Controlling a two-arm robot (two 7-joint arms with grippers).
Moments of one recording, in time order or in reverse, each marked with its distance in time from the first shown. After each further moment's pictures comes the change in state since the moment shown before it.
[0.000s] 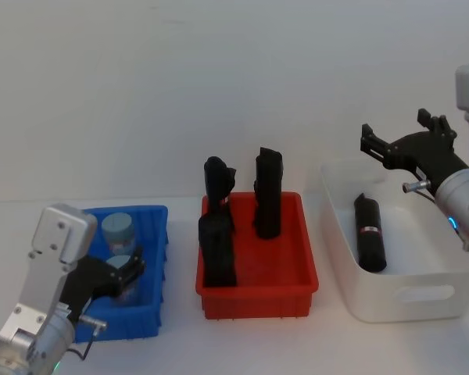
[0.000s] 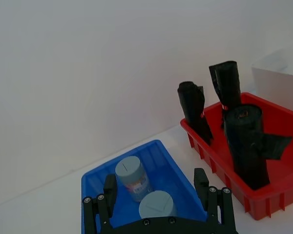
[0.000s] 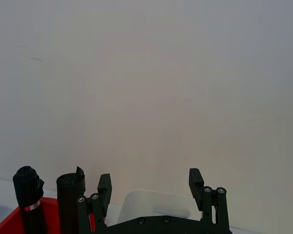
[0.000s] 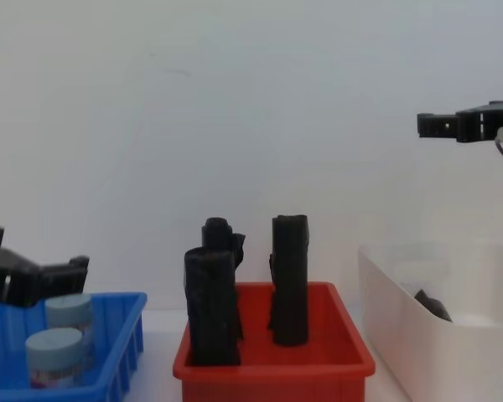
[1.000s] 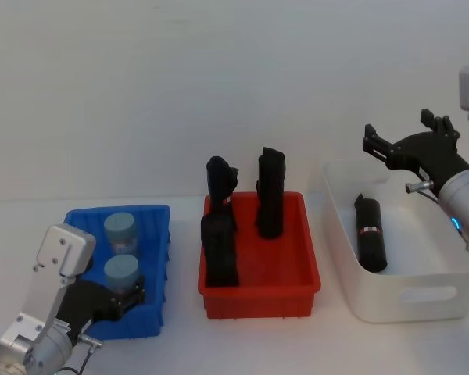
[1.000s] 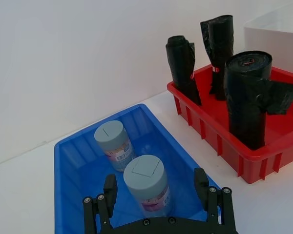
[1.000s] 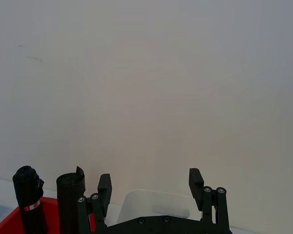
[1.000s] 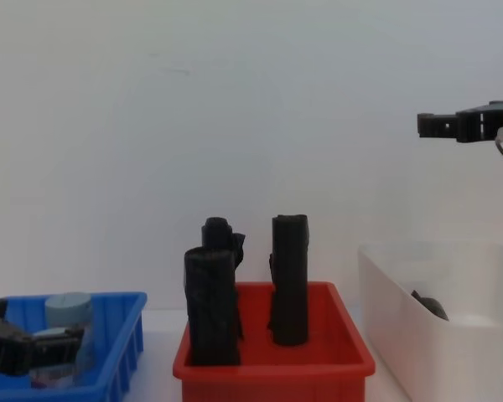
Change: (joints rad) left arm -0.018 -0.017 -0.025 0.142 -0.044 0.005 -0.160; right arm 0.000 0.000 0.000 0.000 0.000 0.000 0.000
